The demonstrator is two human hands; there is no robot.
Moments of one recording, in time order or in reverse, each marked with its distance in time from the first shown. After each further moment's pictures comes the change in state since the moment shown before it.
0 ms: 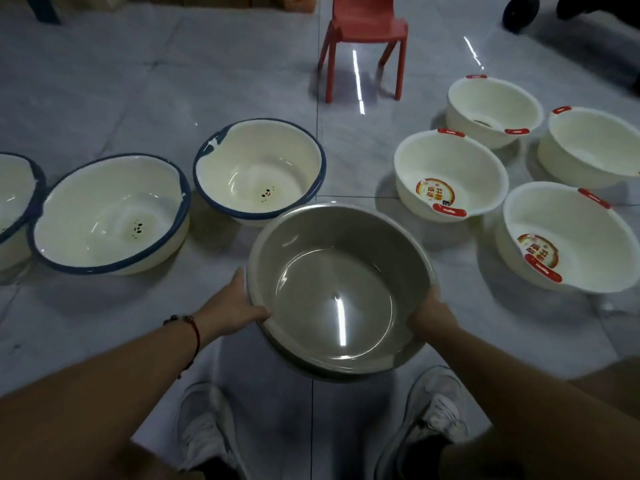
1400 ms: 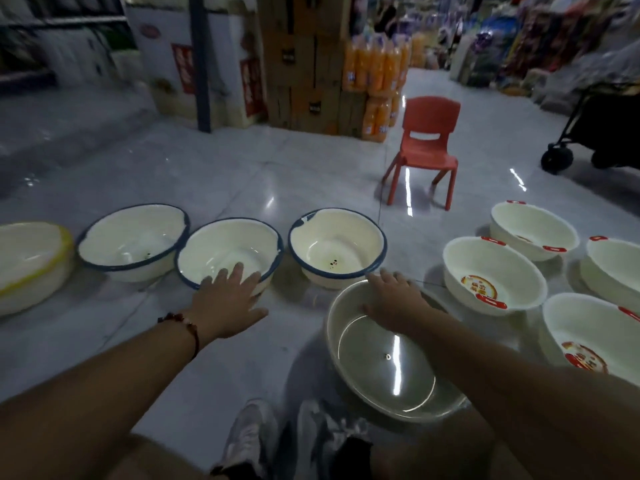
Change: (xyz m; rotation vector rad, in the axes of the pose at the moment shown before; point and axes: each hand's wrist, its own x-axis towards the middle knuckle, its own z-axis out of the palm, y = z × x) left_hand -0.185 -0.033 -0.130 0.846 0.406 0.033; right_hand -0.210 -0.161 -0.066 -0.508 0.199 -0.902
